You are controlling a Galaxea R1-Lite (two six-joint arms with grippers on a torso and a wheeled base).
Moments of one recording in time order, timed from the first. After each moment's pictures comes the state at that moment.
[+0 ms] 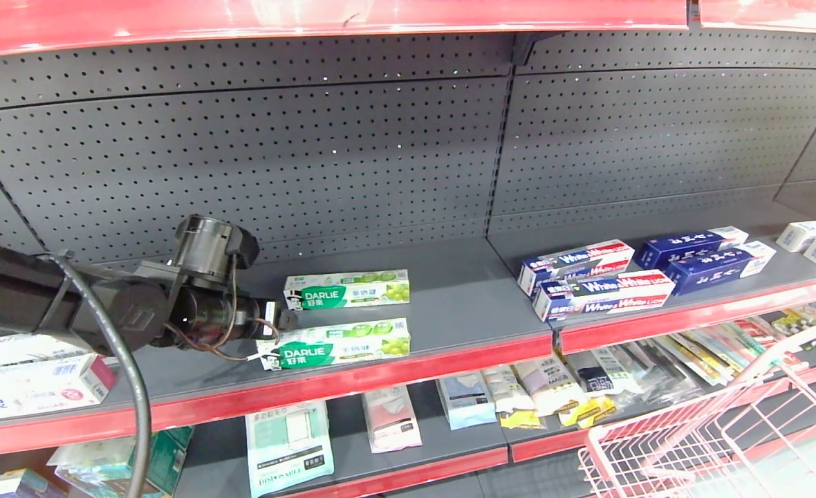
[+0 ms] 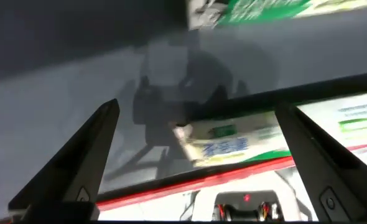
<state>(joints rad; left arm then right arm) -0.28 1.88 -0.94 -0.14 0.18 -0.17 0.00 0.00 0.00 0.00 -0.04 0.01</state>
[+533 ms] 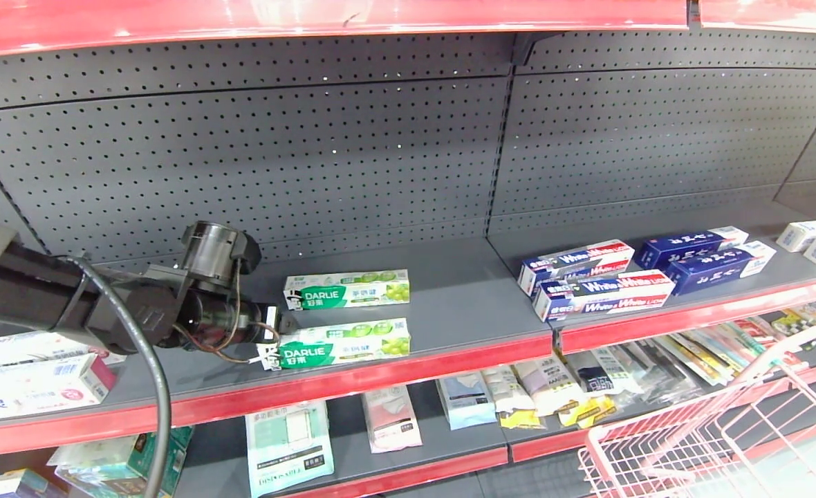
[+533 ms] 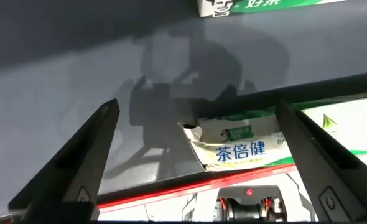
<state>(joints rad) -0.27 1.91 -0.95 -0.14 0.17 -0.16 0.00 0.00 0.00 0.00 -0.04 0.01</state>
